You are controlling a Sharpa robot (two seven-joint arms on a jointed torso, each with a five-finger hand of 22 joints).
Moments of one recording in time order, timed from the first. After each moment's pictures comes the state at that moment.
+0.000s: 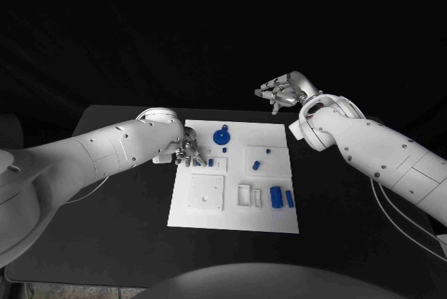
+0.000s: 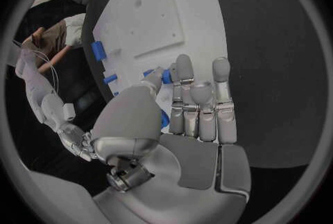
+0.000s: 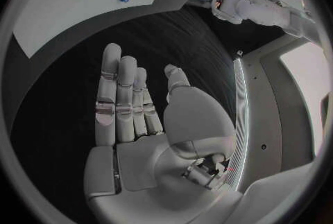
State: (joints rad) left arm 1.25 -0.37 -0.20 0.86 -1.15 0.35 -0.36; left_hand 1.10 -0.07 0.24 0.07 0.13 1.17 -0.01 0.22 0.82 1.47 -0.05 0.45 0.31 1.29 -0.11 1.27 0.62 0.03 1.25 -0.12 0.41 1.31; right arm 0.93 -0.61 0.47 1.22 -1.28 -0.37 -0.11; right_hand 1.19 0.03 -0.18 0.04 0.60 0.99 0.12 0.07 0.07 1.06 0.02 0.87 0.69 1.33 -0.04 0.66 0.74 0.11 1.47 -0.05 0.14 0.79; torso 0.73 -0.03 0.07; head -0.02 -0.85
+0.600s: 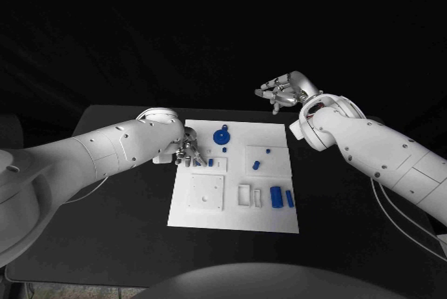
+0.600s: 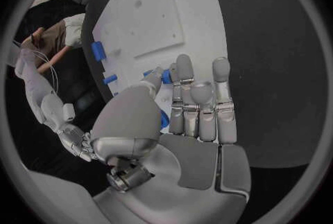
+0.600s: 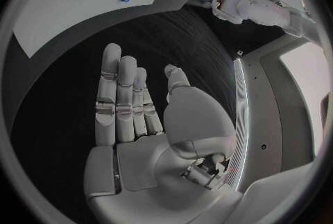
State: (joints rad) left arm 1.25 -0.37 -0.20 0.87 -1.15 0.34 -0.37; left_hand 1.09 -0.08 0.25 0.08 0.12 1.17 -0.01 0.22 0.82 1.47 -0.05 0.45 0.31 1.29 -0.11 1.27 0.62 0.03 1.25 -0.12 0.41 1.31; right arm 0.93 -0.61 0.47 1.22 -1.28 -0.37 -0.11; right_hand 1.19 0.03 -0.18 0.04 0.60 0.99 0.12 0.07 0.07 1.06 0.02 0.87 0.69 1.33 -0.04 0.66 0.74 0.11 1.47 -0.05 0.14 0.79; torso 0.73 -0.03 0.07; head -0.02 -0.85
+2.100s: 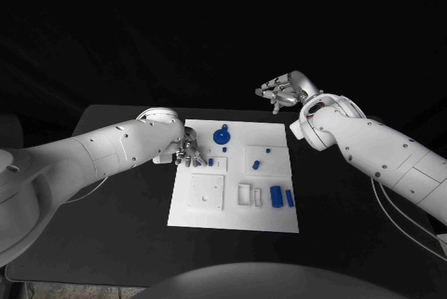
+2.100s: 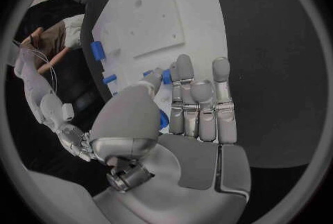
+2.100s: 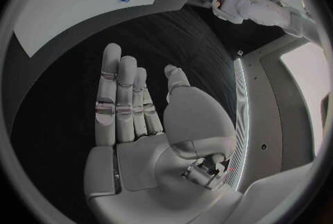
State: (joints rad) left arm 1.25 -0.37 -0.20 0.88 -1.14 0.34 -0.38; left_hand 1.05 -0.12 0.26 0.12 0.09 1.17 -0.01 0.22 0.65 1.47 -0.05 0.43 0.32 1.28 -0.10 1.26 0.60 0.03 1.25 -0.12 0.41 1.31; right arm 0.93 -0.61 0.47 1.22 -1.28 -0.37 -0.11; right_hand 1.19 0.03 -0.18 0.04 0.61 0.99 0.12 0.07 0.07 1.06 0.02 0.87 0.69 1.33 -0.04 0.66 0.74 0.11 1.47 -0.05 0.14 0.79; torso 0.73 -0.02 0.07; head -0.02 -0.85
